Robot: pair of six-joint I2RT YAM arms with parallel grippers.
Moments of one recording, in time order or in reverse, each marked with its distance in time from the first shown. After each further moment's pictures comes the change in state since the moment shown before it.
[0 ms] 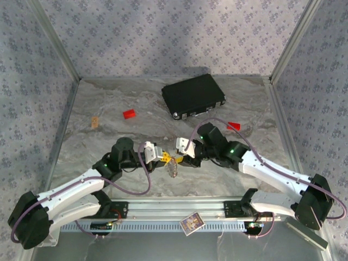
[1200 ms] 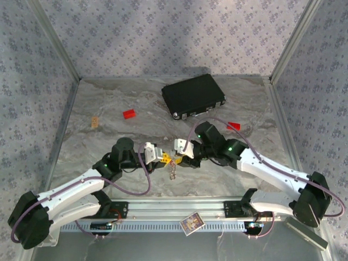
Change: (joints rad) left arm 0.000 0.001 -0.003 -0.002 0.016 0.008; right arm 0.008 0.019 0.044 -0.064 -0.043 -0.026
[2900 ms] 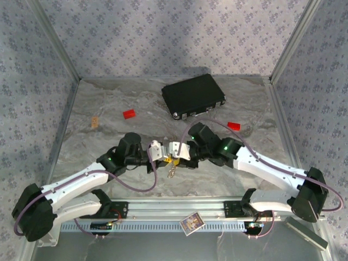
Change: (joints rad) left arm -0.013 0.098 0.103 -0.148 -0.029 0.087; right arm 0.063 0.039 0.053 -0.072 0.117 -0.060
